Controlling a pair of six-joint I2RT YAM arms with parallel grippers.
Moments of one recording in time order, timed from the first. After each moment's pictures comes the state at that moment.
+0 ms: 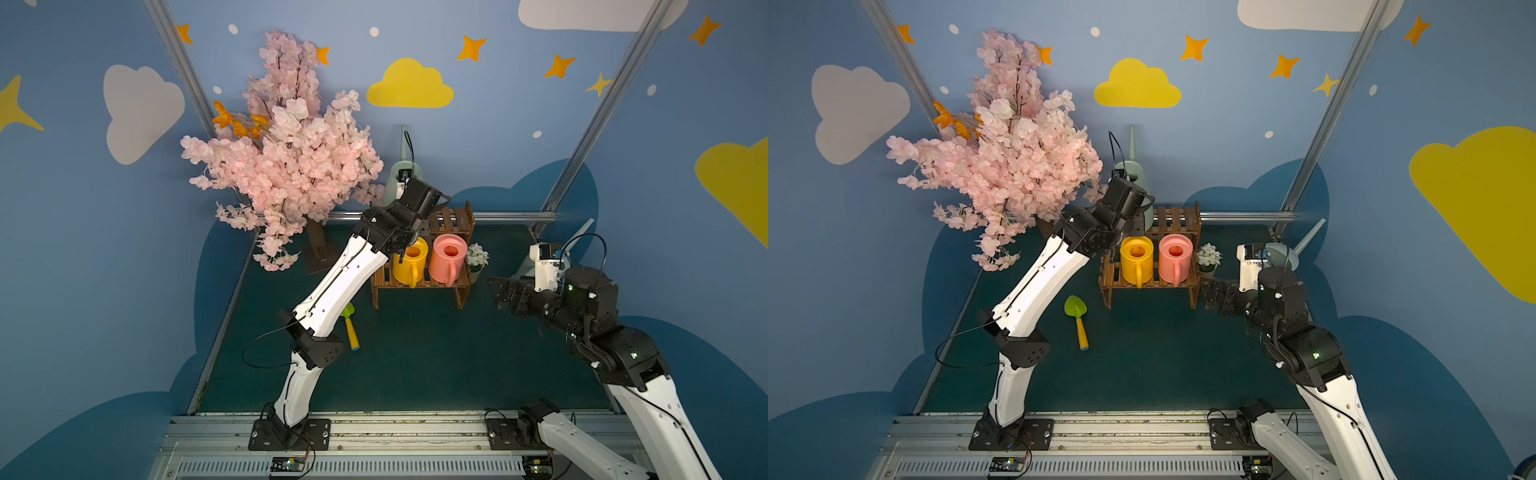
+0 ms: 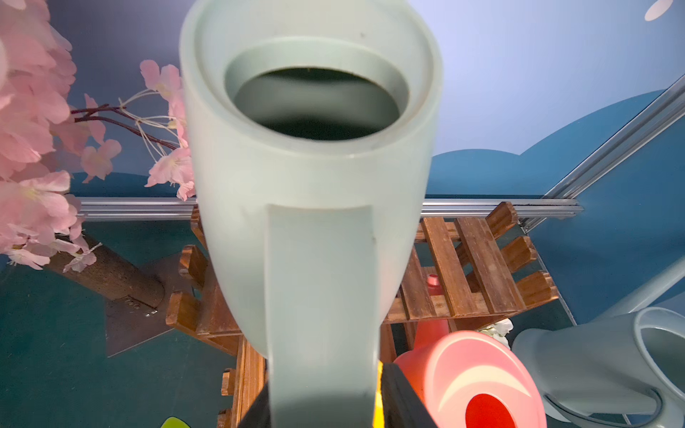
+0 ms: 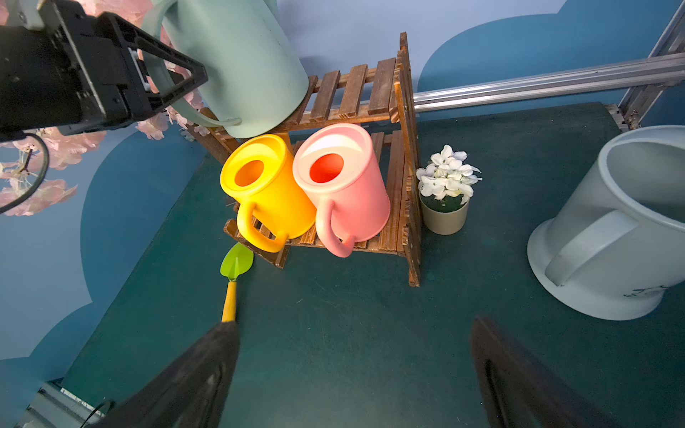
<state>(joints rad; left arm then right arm) -0.77 2.11 2.64 -1.18 -0.53 -0.52 0.43 0.81 1.22 -0.84 -0.02 0.34</state>
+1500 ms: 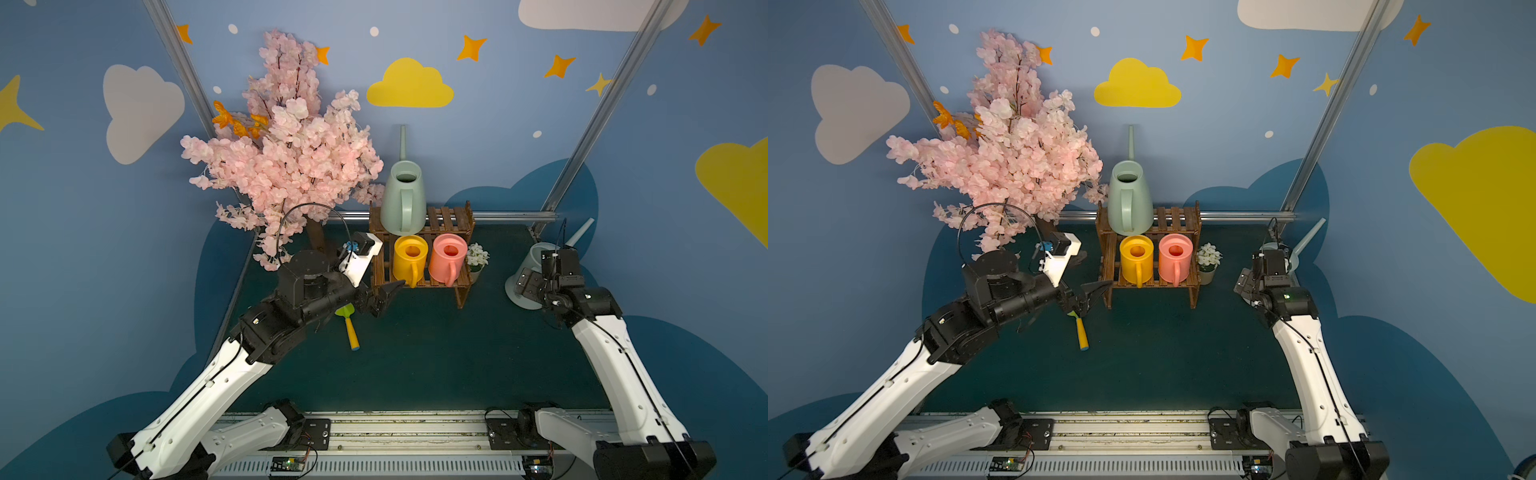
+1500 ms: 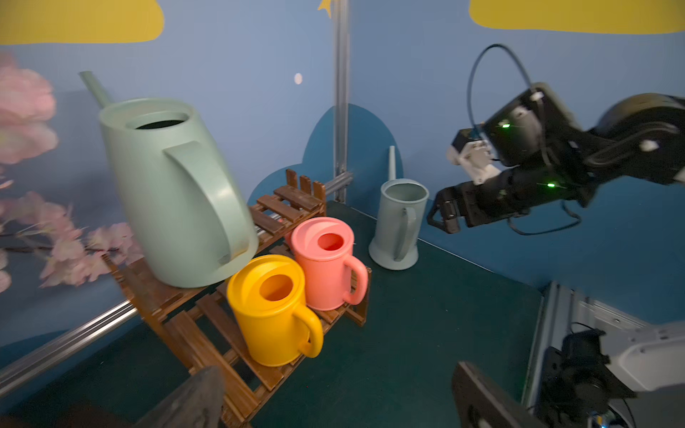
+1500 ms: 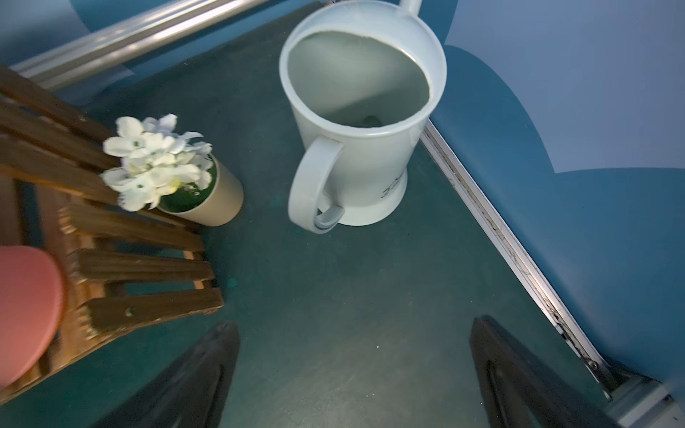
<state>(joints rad) -0.71 1.03 1.32 -0.52 0.22 0.04 0.13 1.12 1.17 -0.94 0.38 0.45</state>
